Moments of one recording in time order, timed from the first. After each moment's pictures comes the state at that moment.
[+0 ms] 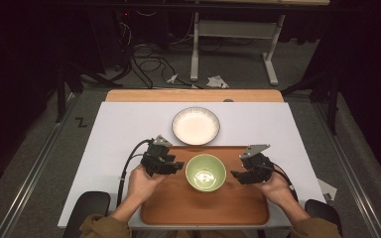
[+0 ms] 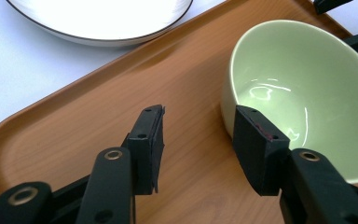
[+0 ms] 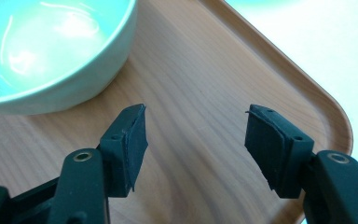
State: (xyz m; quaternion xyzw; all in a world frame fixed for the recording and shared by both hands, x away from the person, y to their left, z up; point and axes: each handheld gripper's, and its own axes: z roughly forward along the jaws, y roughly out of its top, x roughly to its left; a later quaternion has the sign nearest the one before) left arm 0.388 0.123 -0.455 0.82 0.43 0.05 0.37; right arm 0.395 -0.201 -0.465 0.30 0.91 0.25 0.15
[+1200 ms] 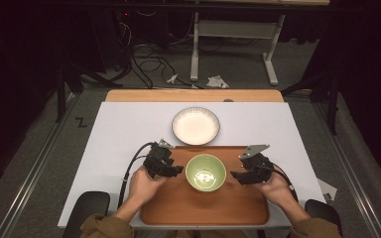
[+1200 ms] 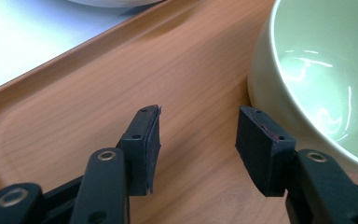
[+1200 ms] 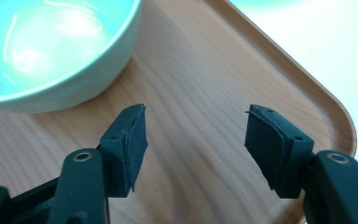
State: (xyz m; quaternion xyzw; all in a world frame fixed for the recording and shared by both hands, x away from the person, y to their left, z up) left arm 0.395 0.118 -0.477 0.84 0.44 0.05 0.33; right arm 0.395 -0.200 -0.466 0.30 0.91 0.26 0.15
